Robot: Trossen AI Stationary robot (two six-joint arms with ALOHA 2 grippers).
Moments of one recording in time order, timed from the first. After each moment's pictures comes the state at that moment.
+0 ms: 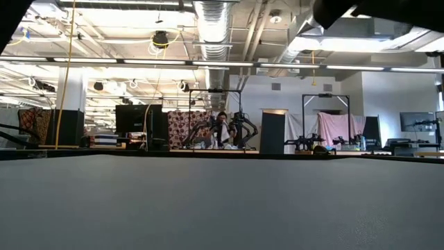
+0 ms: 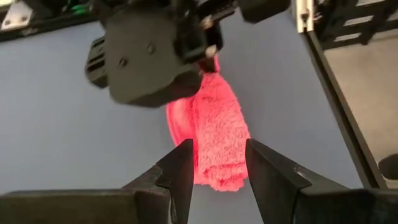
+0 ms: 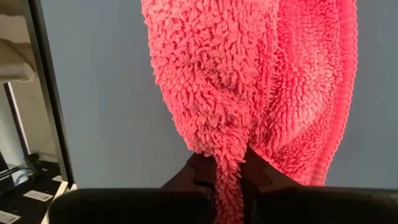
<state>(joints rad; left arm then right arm) -0.47 2.51 2.35 -0.56 -0.39 -0.14 0.81 1.64 0.83 -0.46 -0.17 0.84</state>
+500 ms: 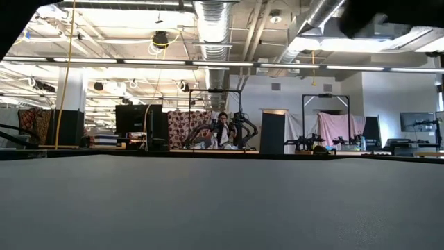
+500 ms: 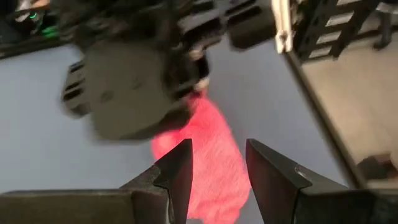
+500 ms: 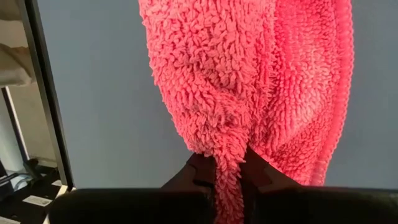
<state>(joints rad) -0.43 2.54 2.35 -0.47 -0.26 -0.07 0.80 1.64 0.83 -0.47 -0.13 0.84</state>
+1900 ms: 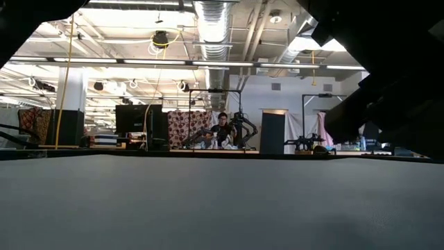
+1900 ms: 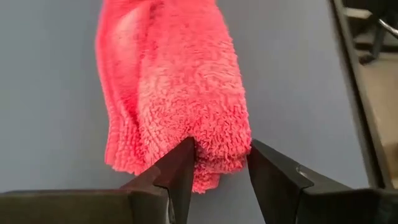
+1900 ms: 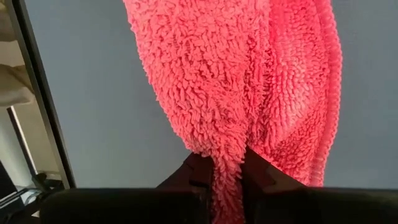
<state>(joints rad) -0.42 2.67 2.35 -0.47 -0.18 -0.43 0.81 1.63 0.83 -0.49 -0.11 0.93</state>
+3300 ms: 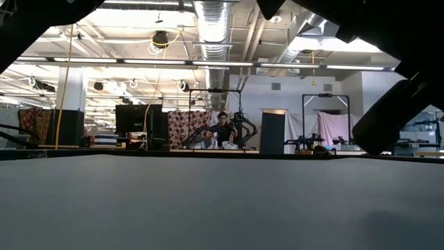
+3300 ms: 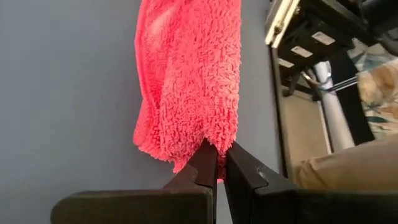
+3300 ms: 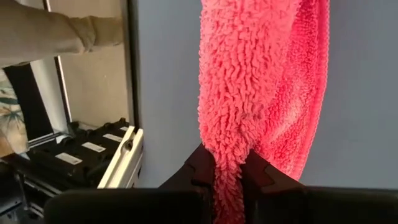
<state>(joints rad) -0.39 2.67 2.36 -0.37 0.07 -0.63 0.88 1.51 0.83 -0.50 -0.29 0.87</state>
